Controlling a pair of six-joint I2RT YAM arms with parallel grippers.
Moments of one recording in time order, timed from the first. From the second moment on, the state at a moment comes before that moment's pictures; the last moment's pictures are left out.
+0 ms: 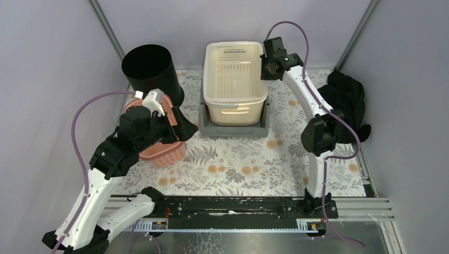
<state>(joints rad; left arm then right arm) -0.50 0.82 1.24 -0.90 0.08 -0.60 0.36 2.08 2.15 -0.88 0.16 0.28</state>
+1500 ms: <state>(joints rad) -0.50 0.78 1.21 -0.89 0.08 -0.60 0.23 1.81 2.16 -0.72 -0.07 0.44</state>
